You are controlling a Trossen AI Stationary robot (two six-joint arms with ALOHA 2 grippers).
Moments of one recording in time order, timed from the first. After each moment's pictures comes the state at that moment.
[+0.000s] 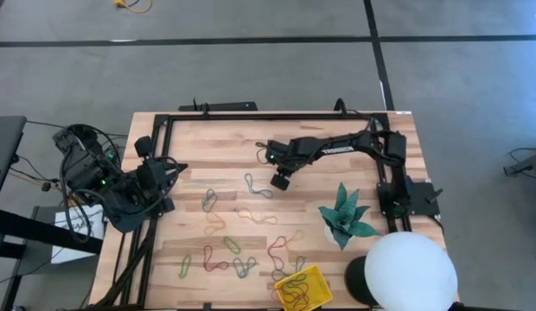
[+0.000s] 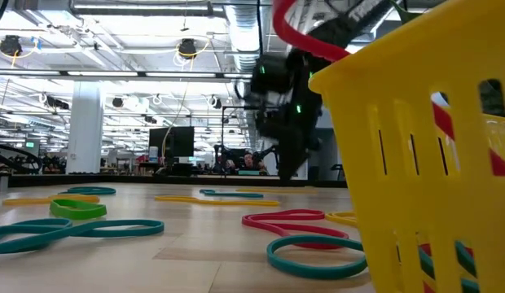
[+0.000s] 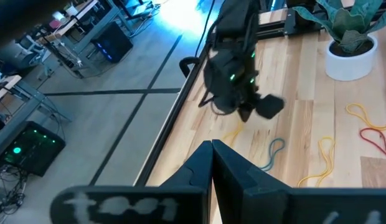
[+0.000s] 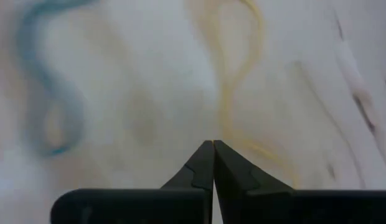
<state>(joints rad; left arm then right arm) -0.77 1.16 1.56 -1.57 -1.08 -0.71 -0.20 2.00 1.37 -0.63 0.06 0.16</state>
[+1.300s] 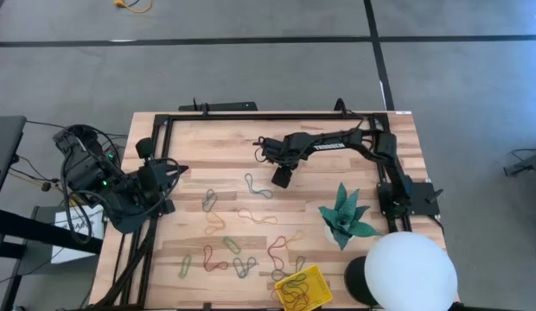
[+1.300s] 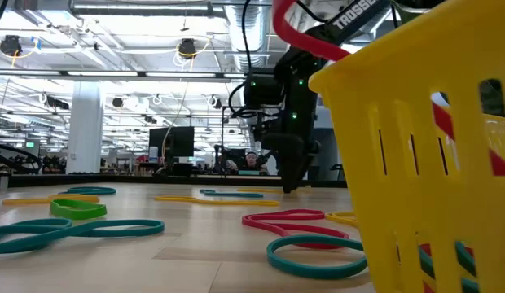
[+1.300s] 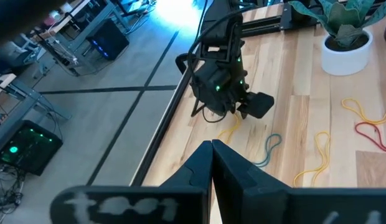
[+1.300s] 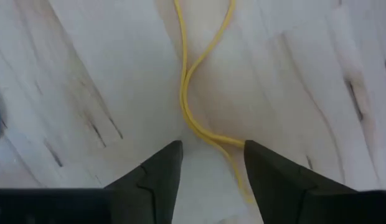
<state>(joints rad) -0.77 1.17 1.56 -1.57 -1.06 -0.70 -0.25 2.13 1.49 -0.78 0.07 0.10</state>
